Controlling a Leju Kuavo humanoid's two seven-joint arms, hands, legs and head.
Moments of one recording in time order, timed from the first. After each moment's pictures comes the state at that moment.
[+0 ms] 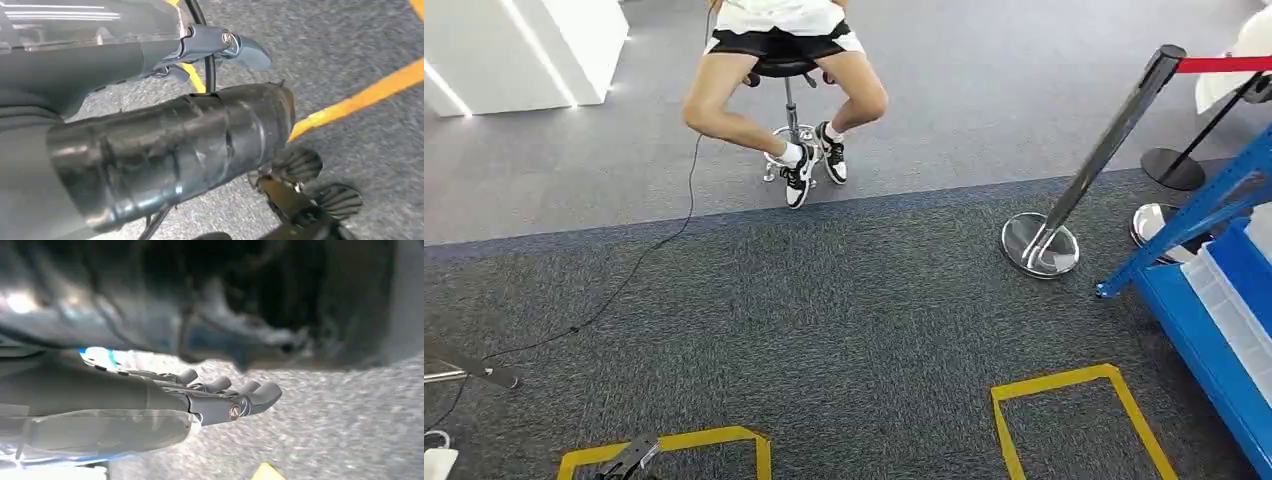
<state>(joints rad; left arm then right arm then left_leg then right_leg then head) -0.21 0.07 0.20 -0.25 -0.63 -0.50 0.03 -0.03 0.10 -0.17 -0.18 0.65 0.24 0.28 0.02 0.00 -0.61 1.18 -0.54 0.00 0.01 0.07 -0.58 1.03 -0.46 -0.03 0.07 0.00</state>
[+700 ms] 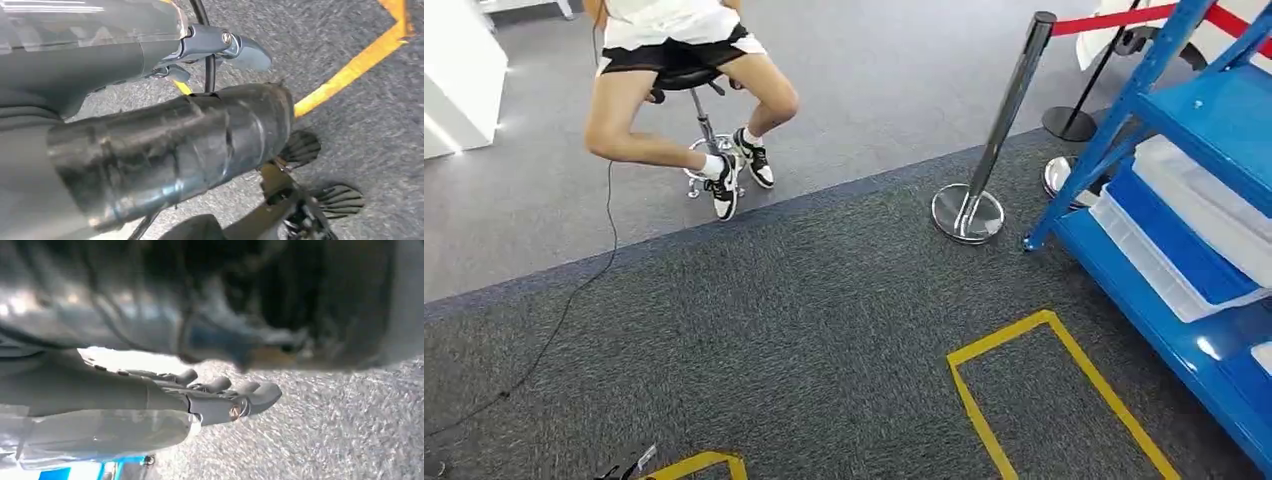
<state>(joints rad) -0.19 0.06 0.20 -0.25 -0.56 -0.53 0.05 -0.03 0.10 -0.17 -0.17 0.66 0.24 0.28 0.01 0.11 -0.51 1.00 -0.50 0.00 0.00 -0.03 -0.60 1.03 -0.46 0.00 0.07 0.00</state>
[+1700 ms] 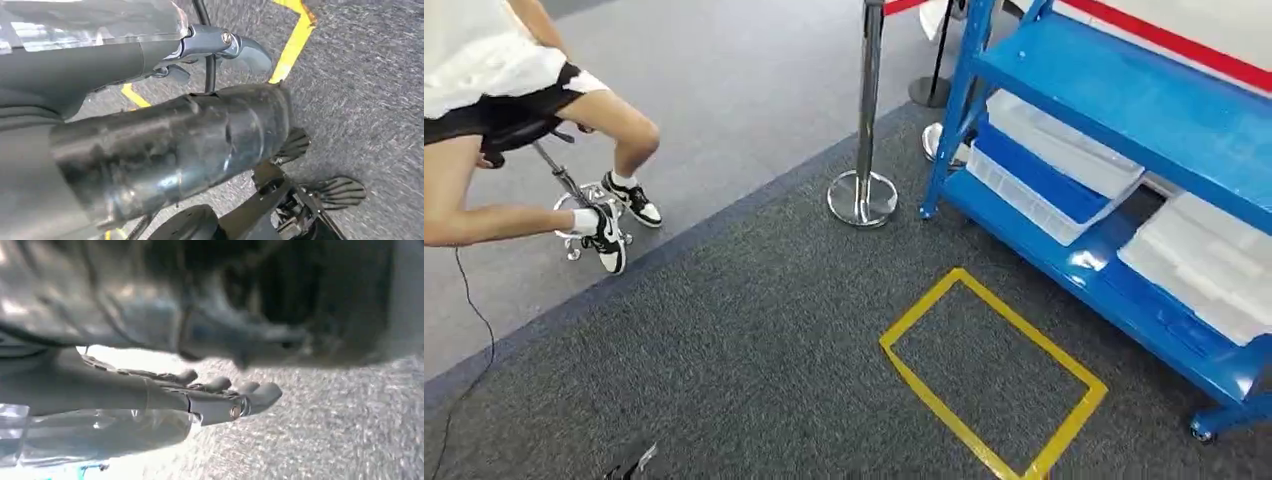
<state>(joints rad) -0.19 0.06 0.20 -0.25 -0.53 -0.54 0.05 -0.03 0.10 -0.18 -0.17 0.66 0.25 0.28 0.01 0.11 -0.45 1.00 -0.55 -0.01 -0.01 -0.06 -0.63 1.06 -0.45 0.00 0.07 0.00</state>
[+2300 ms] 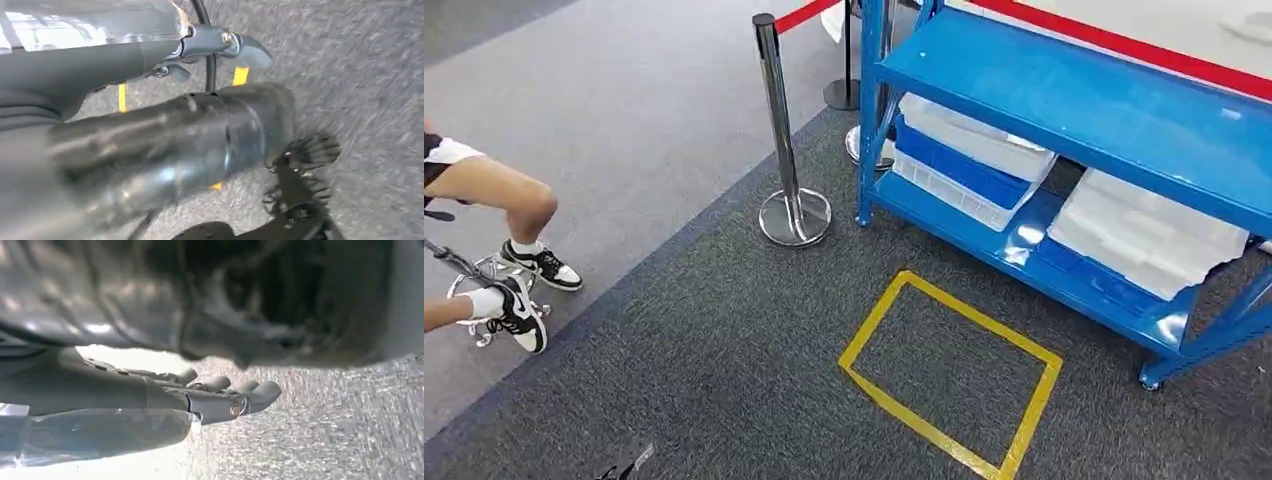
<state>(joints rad) -0.20 0.06 0.18 -0.25 -0.52 -0.55 0.05 -0.02 0.11 -0.19 -0.17 0.66 0.25 0.28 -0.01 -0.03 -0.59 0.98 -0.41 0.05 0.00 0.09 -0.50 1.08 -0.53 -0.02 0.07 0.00</state>
